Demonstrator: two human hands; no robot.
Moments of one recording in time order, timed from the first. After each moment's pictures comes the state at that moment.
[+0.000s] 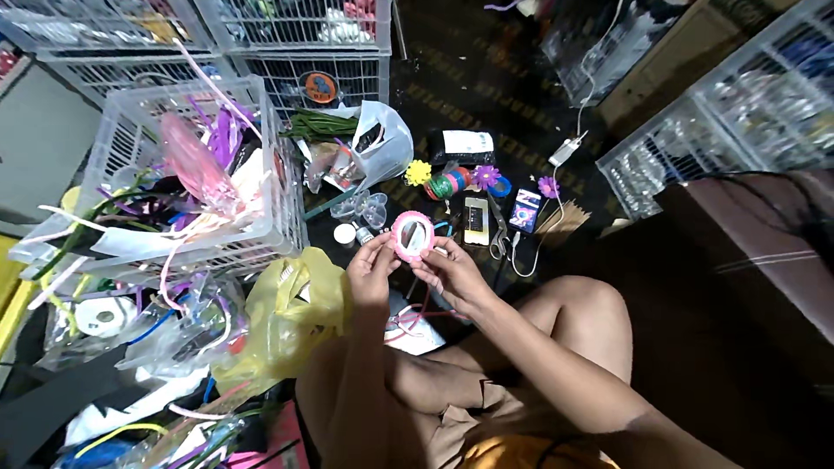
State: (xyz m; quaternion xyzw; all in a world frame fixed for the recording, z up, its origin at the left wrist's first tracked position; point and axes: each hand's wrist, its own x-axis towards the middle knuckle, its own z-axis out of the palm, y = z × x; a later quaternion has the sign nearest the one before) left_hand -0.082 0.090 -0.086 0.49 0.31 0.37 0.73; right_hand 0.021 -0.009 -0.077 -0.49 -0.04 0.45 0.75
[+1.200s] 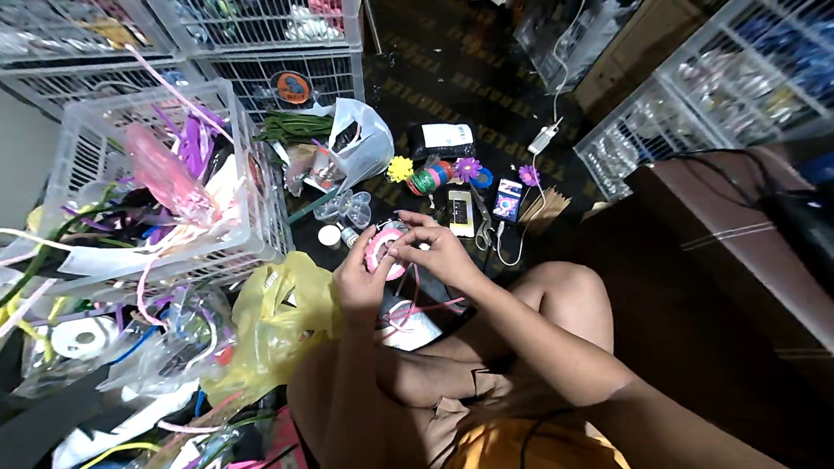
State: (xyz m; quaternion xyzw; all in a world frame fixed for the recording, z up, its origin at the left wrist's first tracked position) left_hand -0.086 0.090 -0.099 0.75 0.25 0.41 0.45; right_hand 0.044 -0.010 -0.059 -0.71 -0.42 0.23 0.51
